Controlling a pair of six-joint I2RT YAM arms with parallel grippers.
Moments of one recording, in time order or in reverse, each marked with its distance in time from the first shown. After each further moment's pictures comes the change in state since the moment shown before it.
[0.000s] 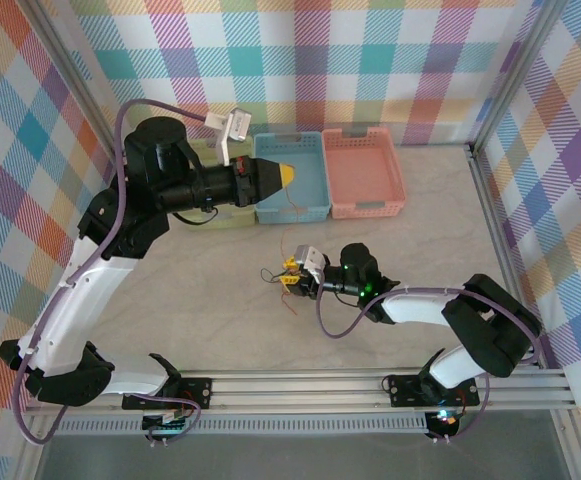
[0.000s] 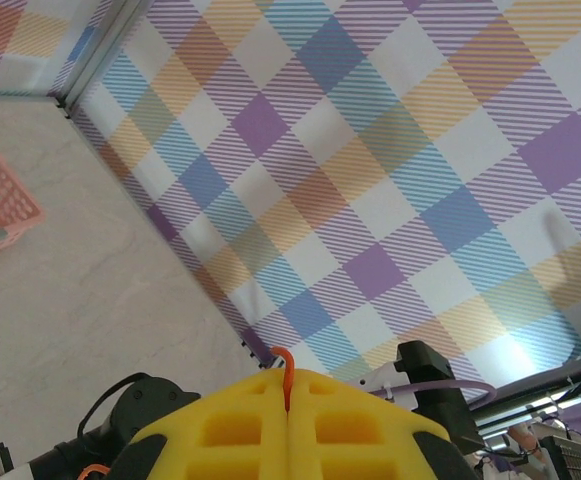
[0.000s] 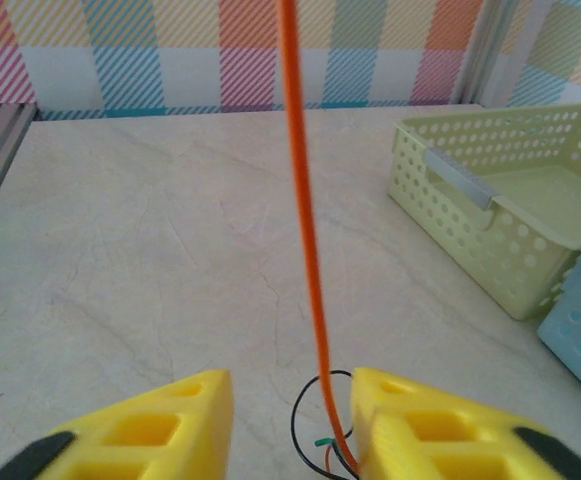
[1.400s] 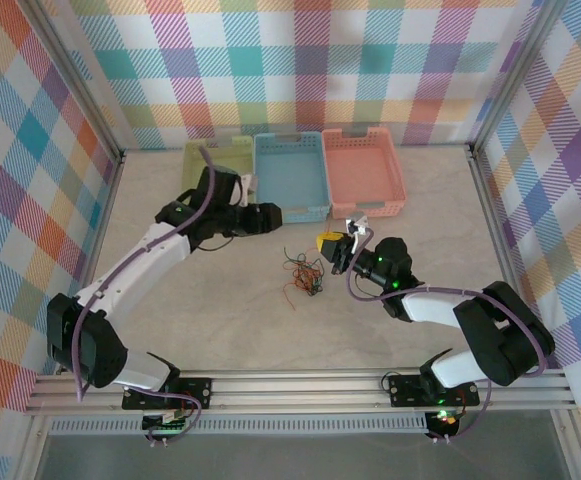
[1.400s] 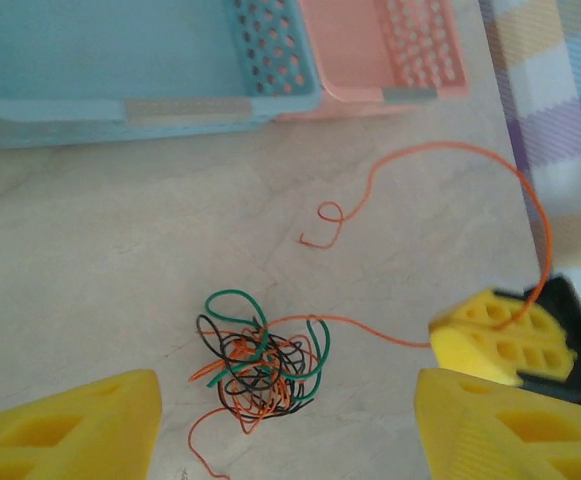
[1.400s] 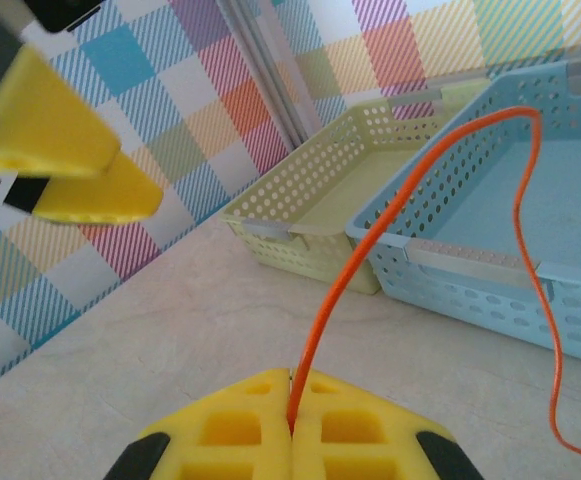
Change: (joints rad) left arm 0.151 0.109 -0.613 0.135 -0.227 0.176; right arm -0.244 -0.069 -0.103 0.212 0.092 0.632
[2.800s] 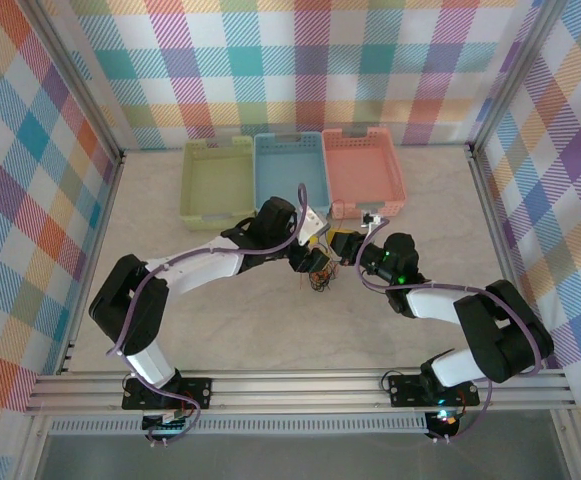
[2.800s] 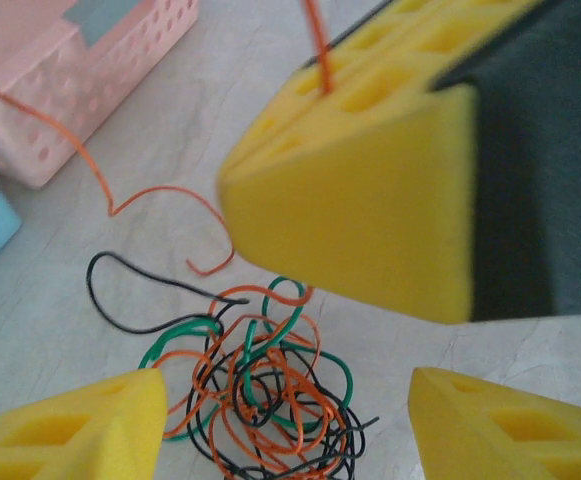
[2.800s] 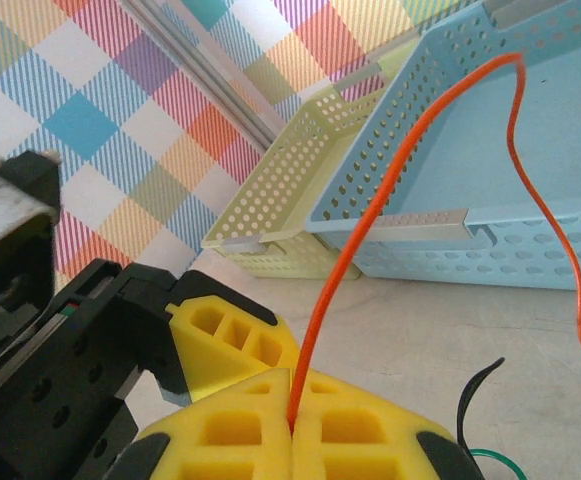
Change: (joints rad) left arm -0.207 0.243 -0.157 0.490 0.065 0.647; right arm -0.093 0.011 0.000 -0.023 -0.032 0.245
